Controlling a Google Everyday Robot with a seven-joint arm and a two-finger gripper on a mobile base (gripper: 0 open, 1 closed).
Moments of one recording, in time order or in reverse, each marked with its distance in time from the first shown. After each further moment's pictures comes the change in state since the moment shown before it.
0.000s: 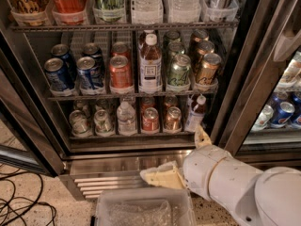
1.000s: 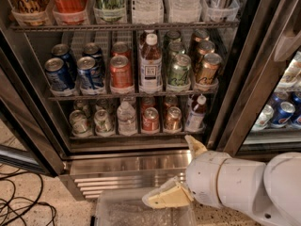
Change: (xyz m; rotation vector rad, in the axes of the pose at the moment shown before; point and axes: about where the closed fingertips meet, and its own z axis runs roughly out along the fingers) arm 0.018 0.031 -0.014 -0.223 0.105 -0.062
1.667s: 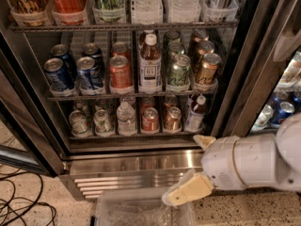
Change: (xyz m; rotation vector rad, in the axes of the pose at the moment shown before) arm 0.017 -0.022 -0.017 -0.168 0.162 0.023
